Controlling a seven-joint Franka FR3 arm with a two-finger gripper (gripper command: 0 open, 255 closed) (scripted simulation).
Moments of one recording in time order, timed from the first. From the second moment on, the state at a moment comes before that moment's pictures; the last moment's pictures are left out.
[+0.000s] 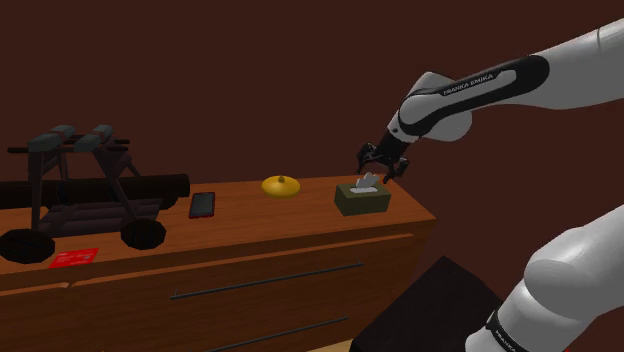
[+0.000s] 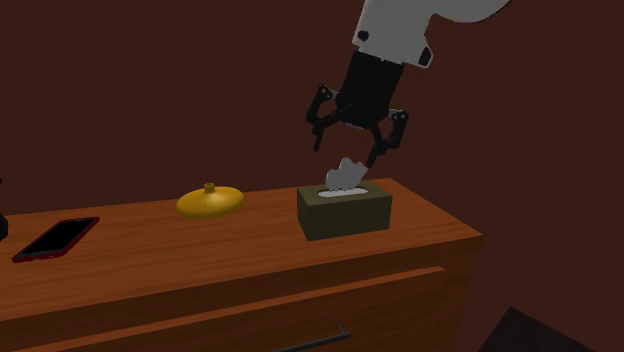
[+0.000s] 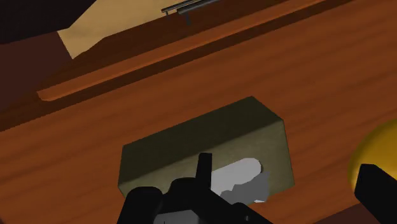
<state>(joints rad) -0.17 -0.36 0.07 -2.54 0.27 2.45 0.47</state>
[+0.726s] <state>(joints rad) -0.18 -0.13 0.08 -2.51 0.35 2.75 0.54</state>
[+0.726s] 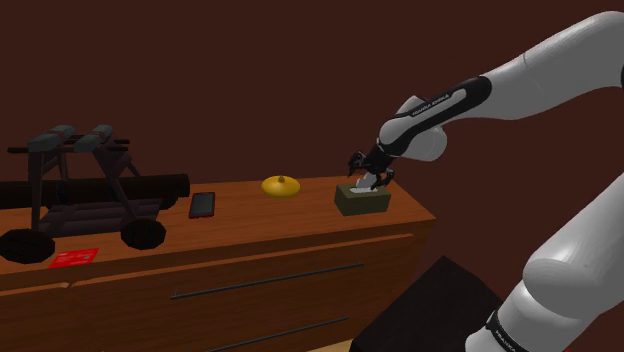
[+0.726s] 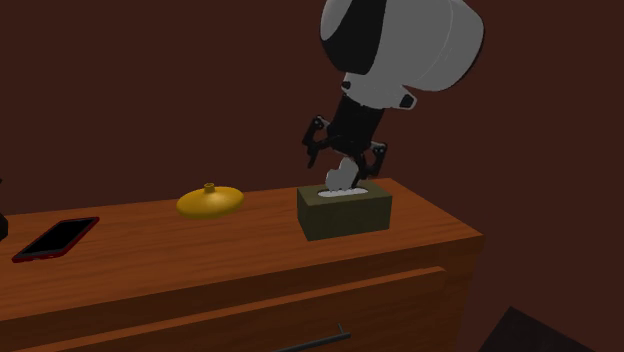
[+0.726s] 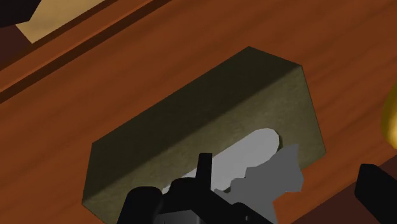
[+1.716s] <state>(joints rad) -0.18 -0.12 0.08 -2.51 0.35 2.77 0.54</state>
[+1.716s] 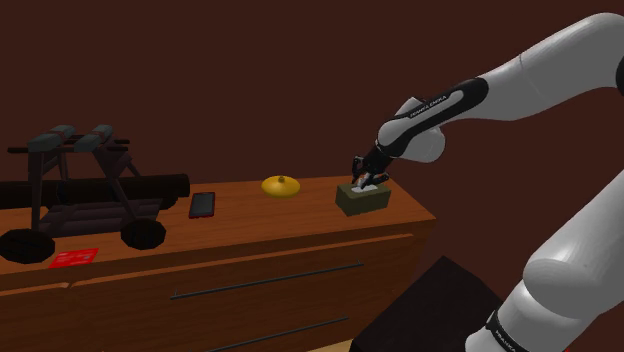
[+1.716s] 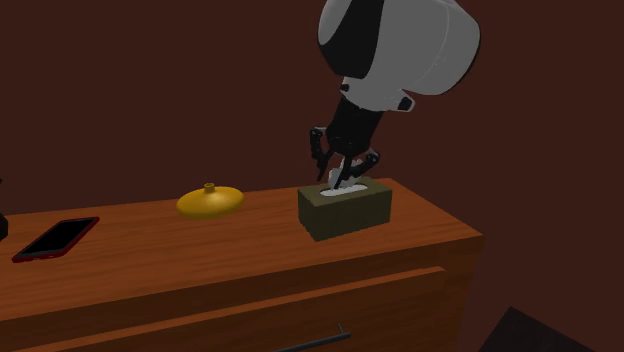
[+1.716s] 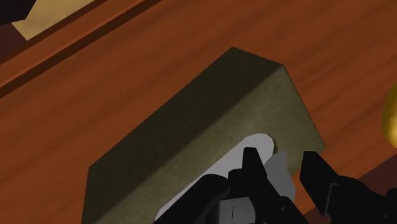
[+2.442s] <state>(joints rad) -0.20 -0.18 0.08 -2.48 0.31 2.67 0.58</state>
